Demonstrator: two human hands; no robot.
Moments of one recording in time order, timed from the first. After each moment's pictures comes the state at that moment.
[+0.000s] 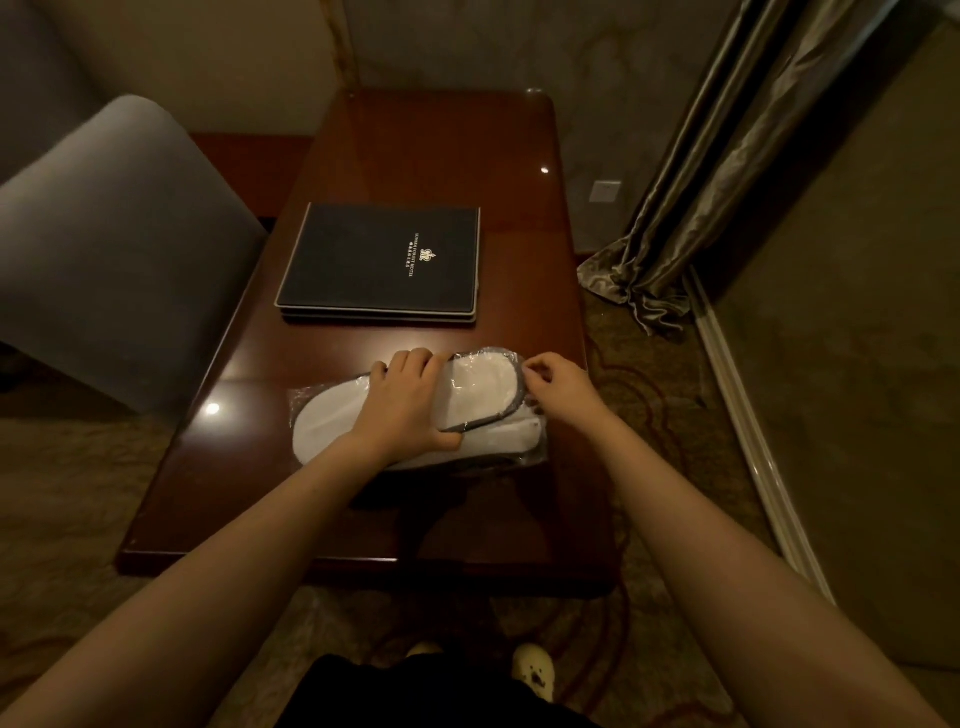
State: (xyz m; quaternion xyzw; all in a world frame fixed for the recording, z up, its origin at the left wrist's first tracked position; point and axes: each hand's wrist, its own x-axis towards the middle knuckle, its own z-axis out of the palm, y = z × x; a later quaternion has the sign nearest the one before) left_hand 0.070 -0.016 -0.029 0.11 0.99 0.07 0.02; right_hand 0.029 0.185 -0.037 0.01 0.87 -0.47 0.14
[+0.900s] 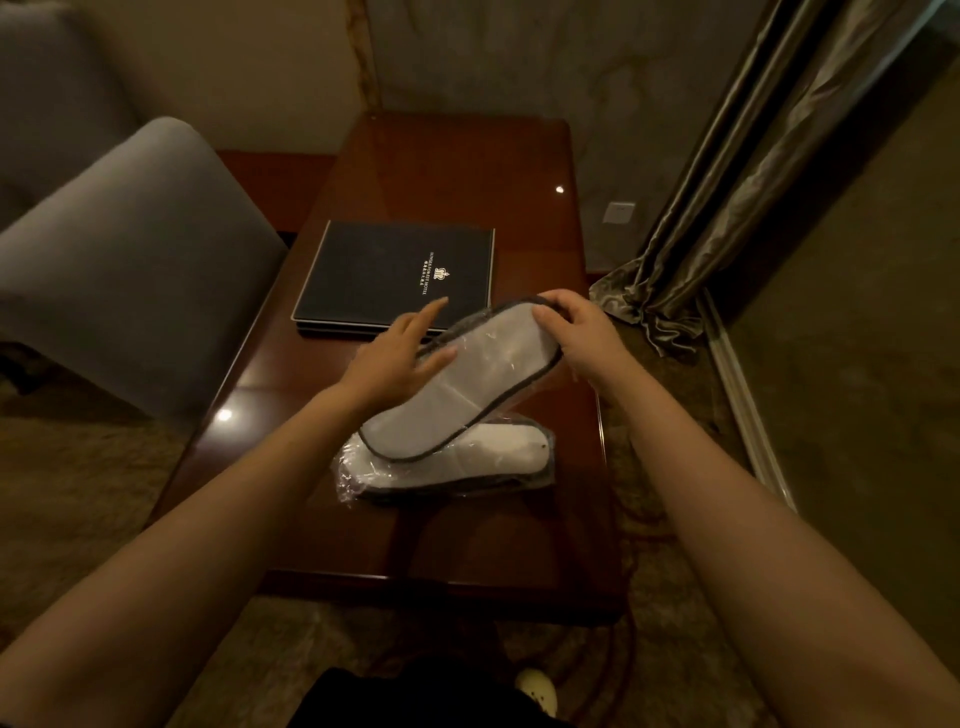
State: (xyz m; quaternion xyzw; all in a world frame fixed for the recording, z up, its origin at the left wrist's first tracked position) left_hand 0.025 -0.040 0.009 0.04 0.97 0.23 0.04; right_hand -0.010 0.185 0.029 -0.10 0.83 -0.55 0.04
